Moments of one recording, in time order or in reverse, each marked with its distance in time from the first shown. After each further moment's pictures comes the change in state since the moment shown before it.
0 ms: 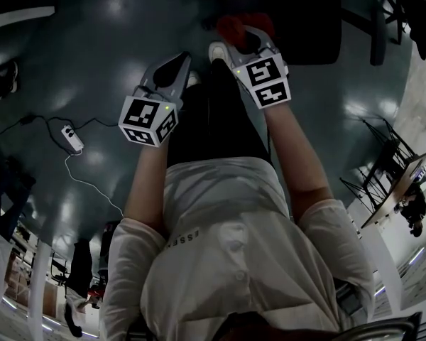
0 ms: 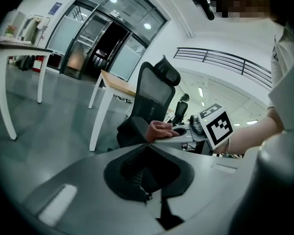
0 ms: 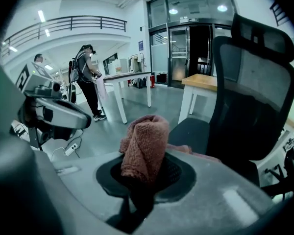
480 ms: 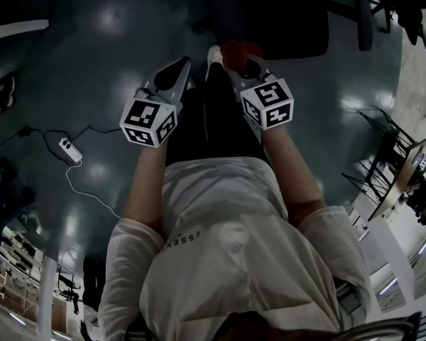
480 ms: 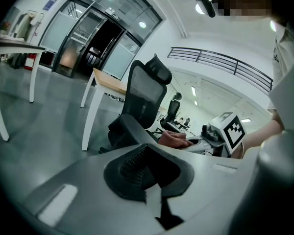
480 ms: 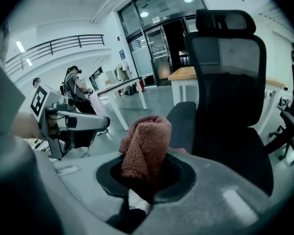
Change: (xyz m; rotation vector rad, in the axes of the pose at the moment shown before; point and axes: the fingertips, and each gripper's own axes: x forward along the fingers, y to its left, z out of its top) left arm 0.001 -0.029 -0.014 0.020 0.020 -0.080; right arm -0.058 0.027 -0.052 0.278 -0.037 0.010
